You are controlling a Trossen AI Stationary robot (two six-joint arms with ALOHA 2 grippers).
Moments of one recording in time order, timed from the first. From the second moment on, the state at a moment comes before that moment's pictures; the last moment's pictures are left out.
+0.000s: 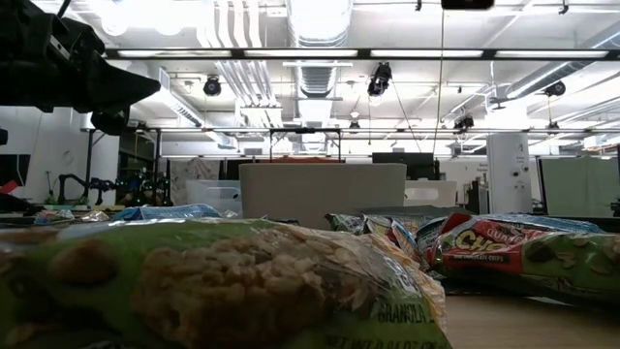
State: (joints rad) left arm 0.05 0.04 0.01 0.03 -0.10 -0.18; right arm 0.19 1.51 1.61 -1.24 -0.09 0.70
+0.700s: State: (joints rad) left arm 0.05 0.04 0.01 0.03 -0.10 -0.18; right arm 0.19 1.39 1.21 -1.10 -0.09 0.76
